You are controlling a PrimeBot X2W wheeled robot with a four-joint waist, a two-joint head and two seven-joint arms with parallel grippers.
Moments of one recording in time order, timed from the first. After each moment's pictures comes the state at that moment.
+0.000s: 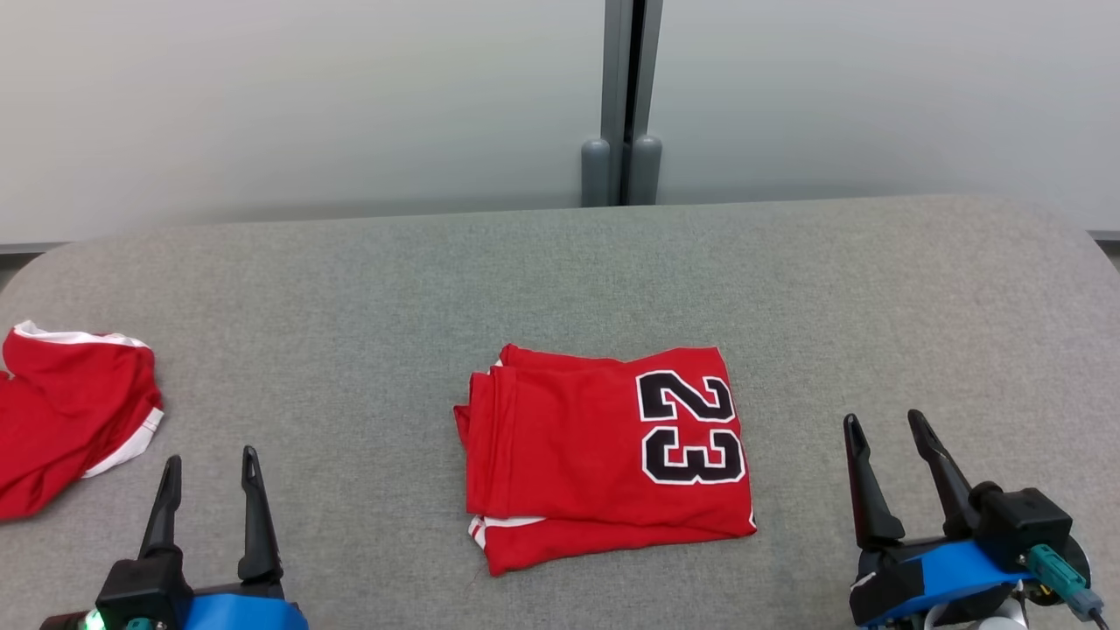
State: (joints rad) left arm 0.03 0.06 0.12 0.20 -0.04 -0.06 -0.26; right arm -0.08 -0.05 -0.02 0.27 0.14 0.13 -0.26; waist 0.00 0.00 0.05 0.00
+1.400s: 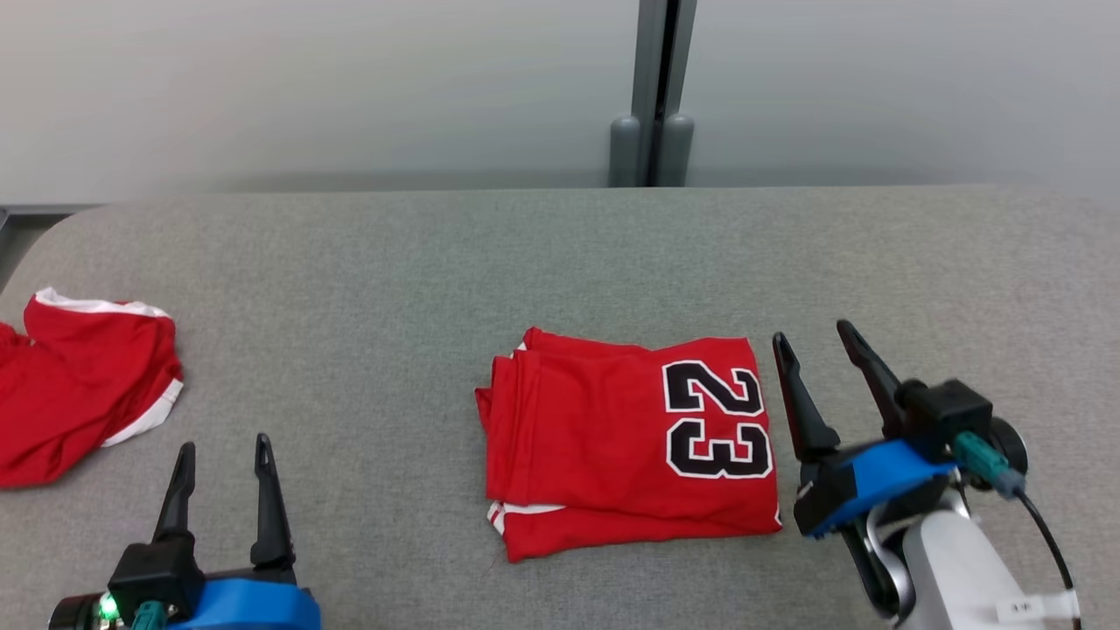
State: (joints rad) left arm 0.02 0.08 0.08 0.22 -0.08 -0.04 -0.26; right arm -0.27 -0.05 0.08 0.35 0.10 0.13 -0.20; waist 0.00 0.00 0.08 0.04
